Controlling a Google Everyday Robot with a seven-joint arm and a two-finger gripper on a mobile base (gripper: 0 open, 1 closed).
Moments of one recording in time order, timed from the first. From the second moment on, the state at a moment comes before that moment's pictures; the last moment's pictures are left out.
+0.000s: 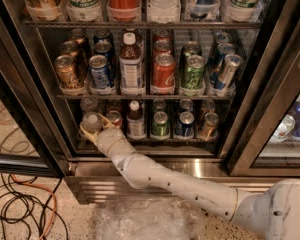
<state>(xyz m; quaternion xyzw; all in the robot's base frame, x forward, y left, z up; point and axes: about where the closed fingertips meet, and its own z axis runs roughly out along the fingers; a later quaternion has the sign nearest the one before) 0.670 0.183 0.658 -0.27 0.62 0.20 0.71</state>
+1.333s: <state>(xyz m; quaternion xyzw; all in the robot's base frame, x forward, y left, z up) 0.641 0.116 0.688 -0.24 0.68 0.18 0.67</state>
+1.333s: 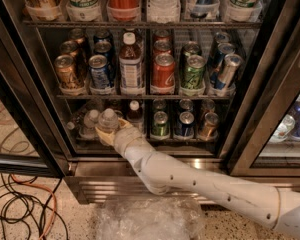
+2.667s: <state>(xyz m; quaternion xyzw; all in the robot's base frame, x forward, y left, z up) 0.651 0.029 0.682 -0.24 0.76 0.22 0.56</state>
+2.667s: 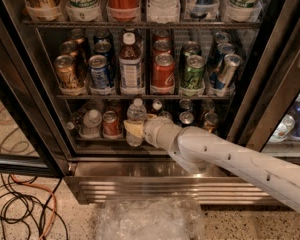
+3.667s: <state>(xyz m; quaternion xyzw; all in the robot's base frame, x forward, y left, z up) 0.568 0.038 0.661 -0.22 0.81 0.31 0.44</state>
